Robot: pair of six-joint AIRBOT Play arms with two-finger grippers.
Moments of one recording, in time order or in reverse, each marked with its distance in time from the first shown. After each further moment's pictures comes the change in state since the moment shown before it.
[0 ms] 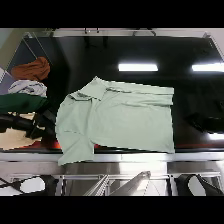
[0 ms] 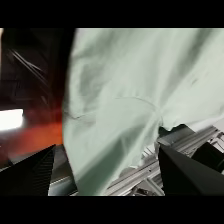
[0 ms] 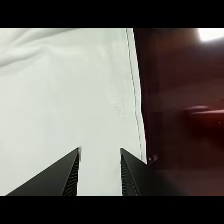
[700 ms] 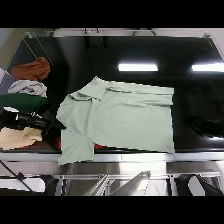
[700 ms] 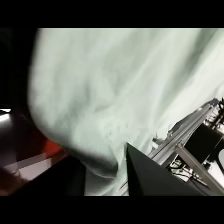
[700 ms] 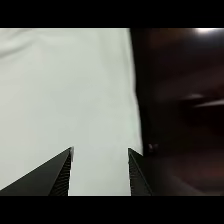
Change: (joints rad) left arm -0.122 -0.204 0.031 -0.109 0.050 0.142; right arm -0.005 0.041 -0.027 -0.102 0.031 0.141
